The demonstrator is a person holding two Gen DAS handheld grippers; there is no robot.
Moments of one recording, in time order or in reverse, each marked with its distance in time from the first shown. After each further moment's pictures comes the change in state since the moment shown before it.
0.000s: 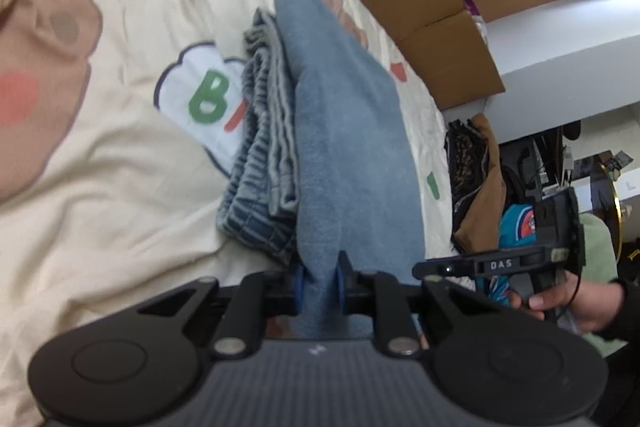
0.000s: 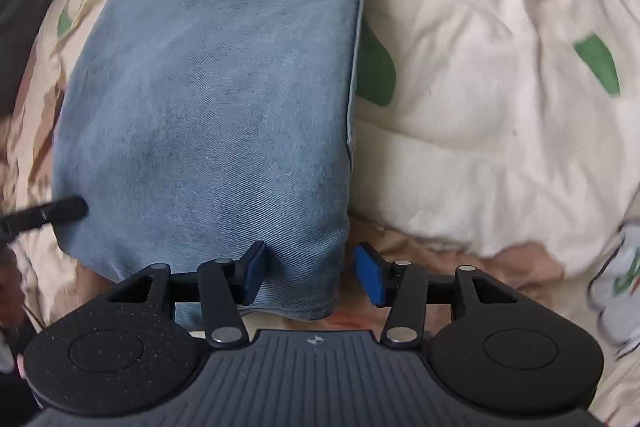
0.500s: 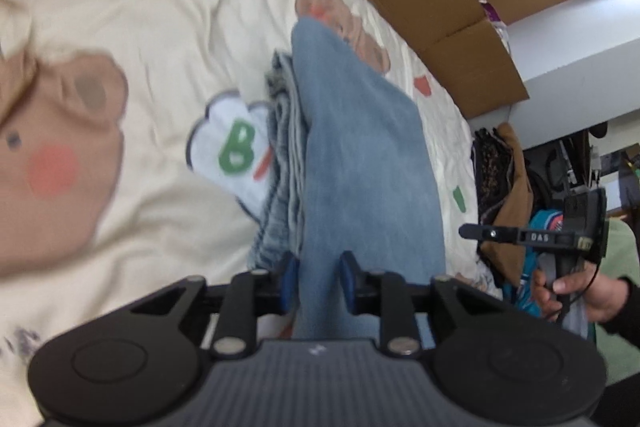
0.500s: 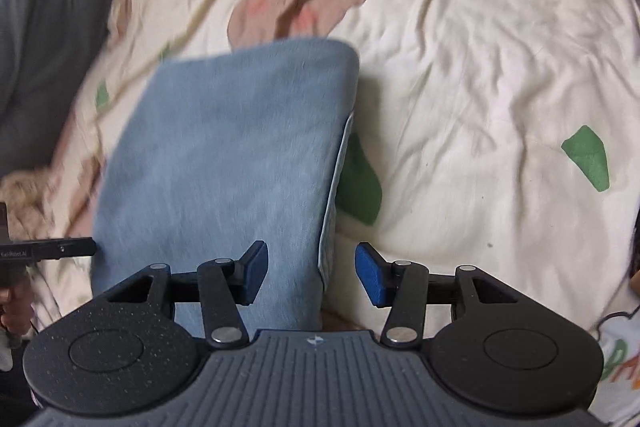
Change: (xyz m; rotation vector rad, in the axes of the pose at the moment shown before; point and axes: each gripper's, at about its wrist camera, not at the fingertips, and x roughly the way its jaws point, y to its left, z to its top) left arm -0.015 -0.013 0.039 0.050 0.006 0.134; right arm -0.039 -0.038 0.014 -0.004 -0.267 0.130
